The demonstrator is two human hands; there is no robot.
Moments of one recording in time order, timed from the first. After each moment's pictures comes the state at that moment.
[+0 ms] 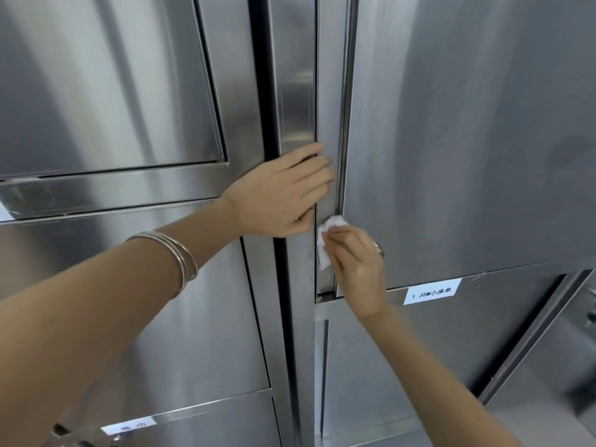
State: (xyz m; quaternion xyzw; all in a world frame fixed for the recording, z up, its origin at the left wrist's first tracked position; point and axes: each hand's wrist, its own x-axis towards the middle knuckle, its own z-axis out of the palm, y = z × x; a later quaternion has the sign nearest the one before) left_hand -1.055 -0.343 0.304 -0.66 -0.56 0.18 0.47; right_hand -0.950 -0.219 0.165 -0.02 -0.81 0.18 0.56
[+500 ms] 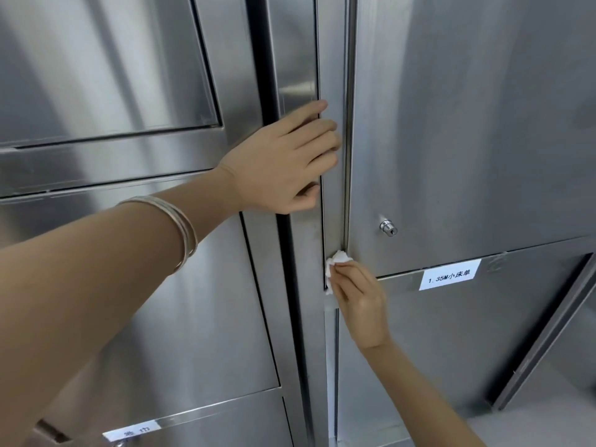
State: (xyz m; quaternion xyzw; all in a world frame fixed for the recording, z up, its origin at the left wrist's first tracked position) left_hand -1.059 -0.341 0.302 -0.66 -0.51 0.16 0.52; right_hand -0.941 -0.235 0.081 -0.07 -0.82 0.16 0.55
